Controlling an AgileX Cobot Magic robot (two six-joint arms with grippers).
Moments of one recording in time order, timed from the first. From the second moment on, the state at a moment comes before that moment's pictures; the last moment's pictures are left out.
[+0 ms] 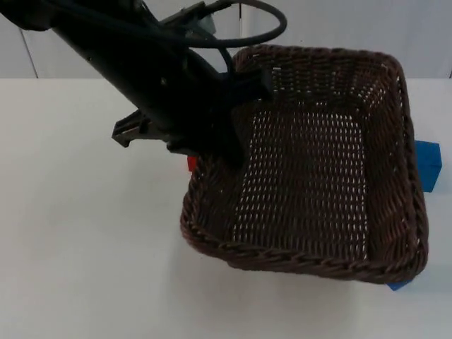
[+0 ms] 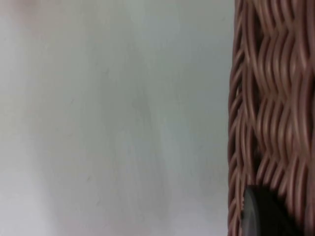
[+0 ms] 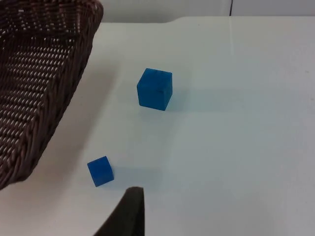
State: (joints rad) right arm 0.02 0.00 -0.52 0.06 1.08 -0.05; left arm -0.47 1.84 -1.16 -0.65 0.62 0.14
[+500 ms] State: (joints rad) right arm 0.02 0.00 -0.52 0.06 1.08 -0.05; left arm -0.32 1.58 -0.91 -0.60 0.65 0.15
